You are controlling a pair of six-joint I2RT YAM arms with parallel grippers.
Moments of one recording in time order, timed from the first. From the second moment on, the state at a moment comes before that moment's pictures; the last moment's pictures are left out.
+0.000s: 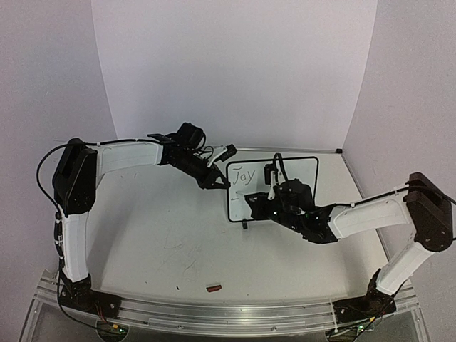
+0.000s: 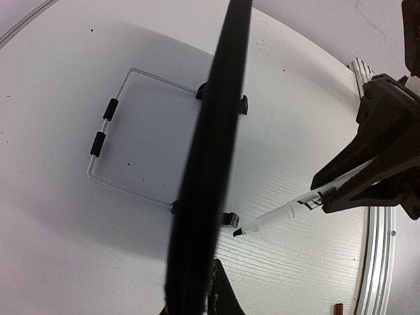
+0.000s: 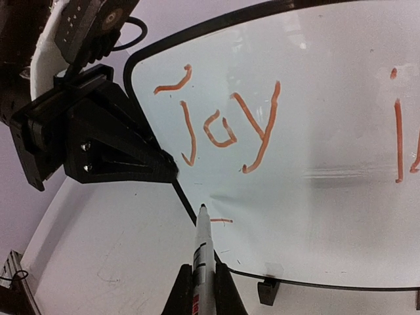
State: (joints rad) left arm -0.67 2.04 1.66 -0.47 0.64 0.26; right arm 0.92 1.61 0.76 0.50 0.23 0.57
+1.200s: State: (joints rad) left arm -0.67 2.04 1.66 -0.47 0.64 0.26; right arm 0.93 1.72 0.78 0.47 0.21 0.64
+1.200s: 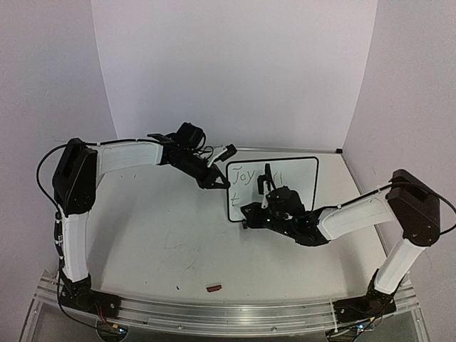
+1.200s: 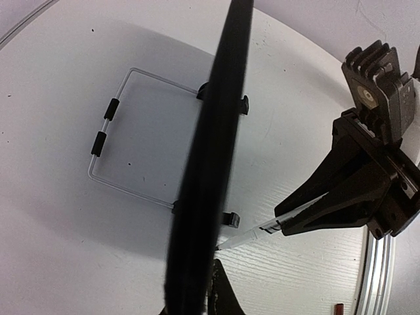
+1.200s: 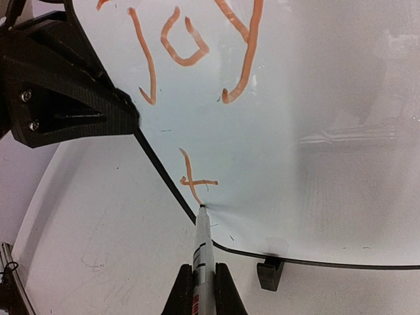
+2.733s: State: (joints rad) left arm -0.67 2.04 1.66 -0.47 0.64 0.26; right arm 0.92 1.64 0.72 0.47 0.27 0.66
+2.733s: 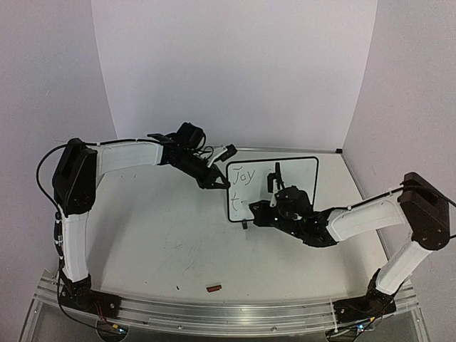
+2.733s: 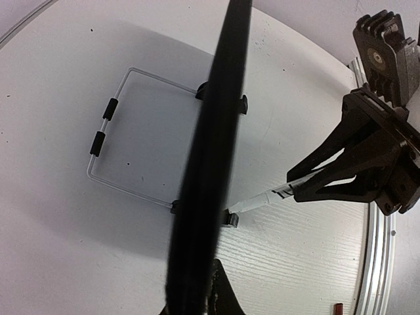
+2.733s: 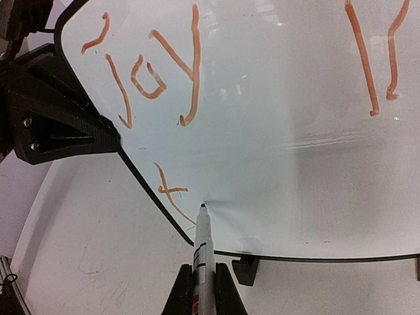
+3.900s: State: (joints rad) left arm -0.67 2.04 1.66 -0.47 0.63 0.26; right arm 0.92 1.68 0.76 0.41 0.26 0.65
